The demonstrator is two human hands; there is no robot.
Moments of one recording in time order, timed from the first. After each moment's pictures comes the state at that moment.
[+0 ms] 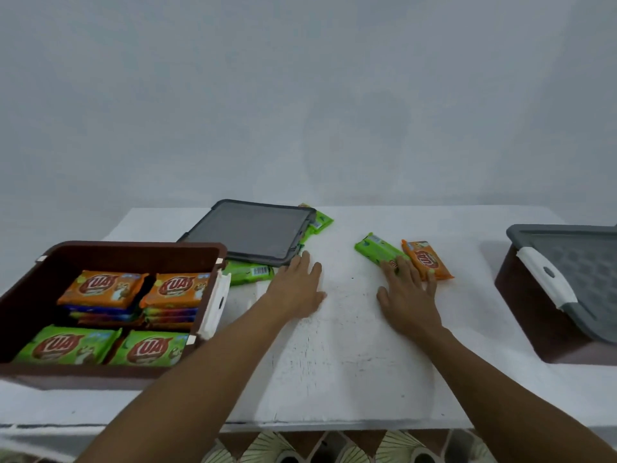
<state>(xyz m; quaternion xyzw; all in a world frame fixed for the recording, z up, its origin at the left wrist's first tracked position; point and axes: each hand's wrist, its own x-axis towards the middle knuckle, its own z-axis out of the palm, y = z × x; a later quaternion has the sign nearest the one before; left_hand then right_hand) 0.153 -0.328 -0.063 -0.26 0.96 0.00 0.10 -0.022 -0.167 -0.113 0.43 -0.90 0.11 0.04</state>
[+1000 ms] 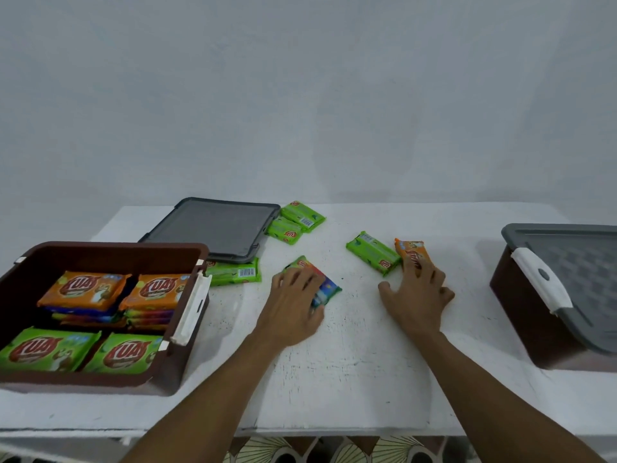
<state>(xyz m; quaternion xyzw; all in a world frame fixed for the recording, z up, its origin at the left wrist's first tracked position) 0.158 -0.308 -0.115 -0.20 0.96 0.04 -0.21 -0.040 -0.165 -0.109 0.27 -0.95 0.17 0.04</state>
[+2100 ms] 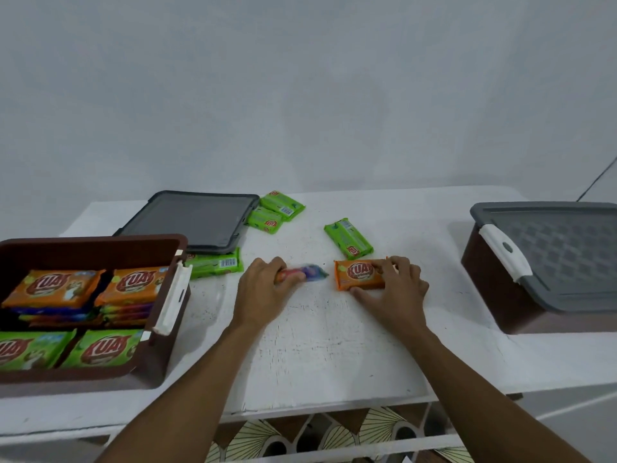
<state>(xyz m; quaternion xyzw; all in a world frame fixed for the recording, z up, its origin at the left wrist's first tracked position) 0.166 -0.310 -0.106 -0.33 0.87 0.21 -0.30 -0.021 -0.132 -0.118 0.36 -0.90 0.25 0.05</state>
